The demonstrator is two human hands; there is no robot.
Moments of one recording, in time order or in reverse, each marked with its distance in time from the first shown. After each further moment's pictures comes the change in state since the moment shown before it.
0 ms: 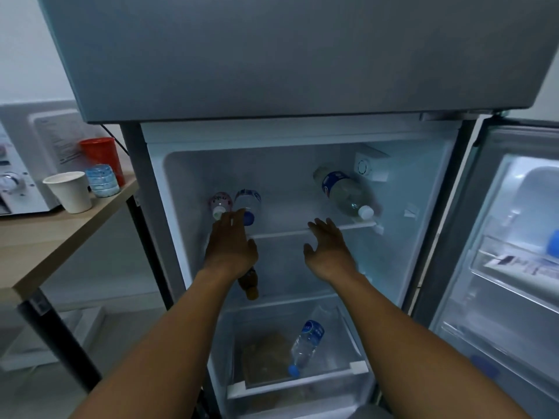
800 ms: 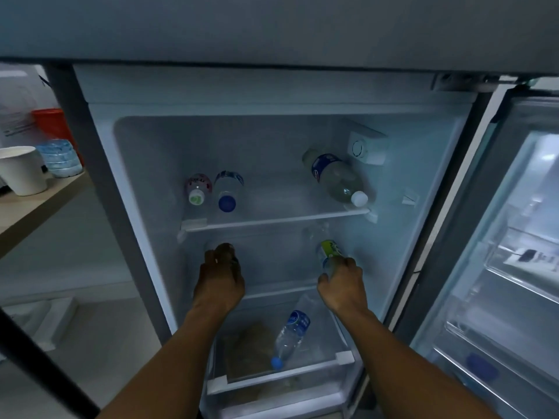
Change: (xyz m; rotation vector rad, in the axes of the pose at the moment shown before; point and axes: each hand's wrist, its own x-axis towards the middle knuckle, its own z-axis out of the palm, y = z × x) left_hand -0.031 -0.056 0.097 0.025 -0.024 -0.125; right_hand -0.033 0.084 0.054 -0.037 0.091 0.335
